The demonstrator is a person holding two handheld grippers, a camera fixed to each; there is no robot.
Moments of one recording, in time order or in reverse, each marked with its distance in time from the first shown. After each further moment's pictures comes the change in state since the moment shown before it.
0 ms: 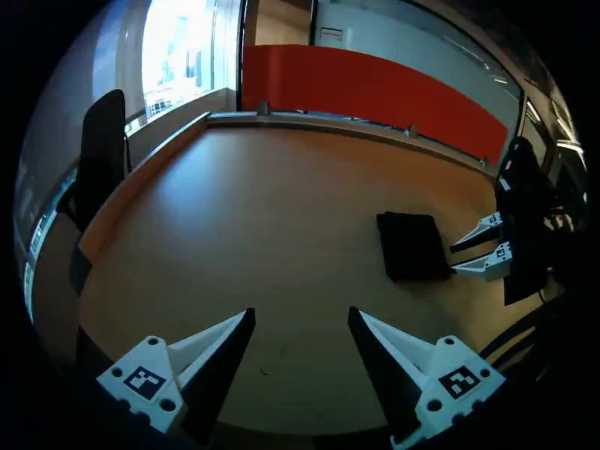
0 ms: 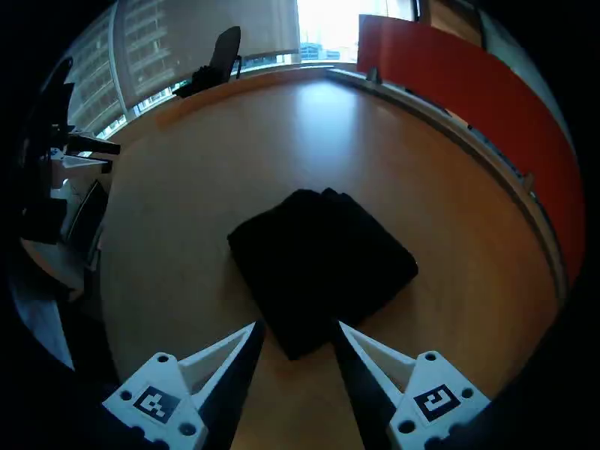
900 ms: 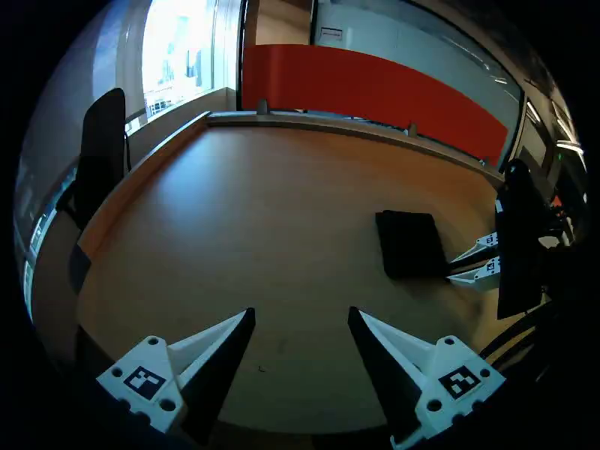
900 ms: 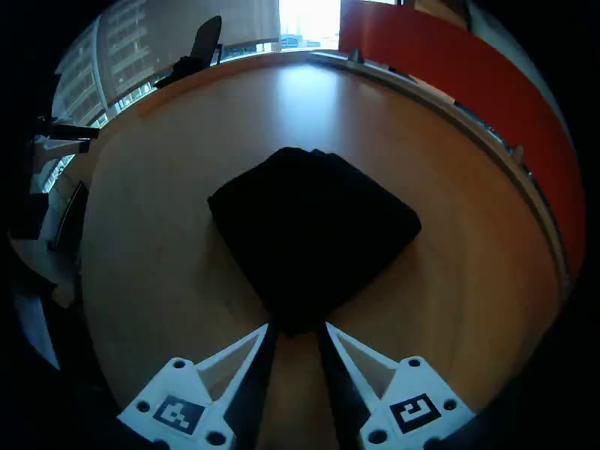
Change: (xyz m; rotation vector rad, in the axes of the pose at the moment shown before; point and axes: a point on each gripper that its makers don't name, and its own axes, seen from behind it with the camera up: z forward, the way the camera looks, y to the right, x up) left arm -0.004 0.002 0.000 0.000 0.000 -0.003; right arm -0.041 0.001 0.016 -0.073 -0.043 0.057
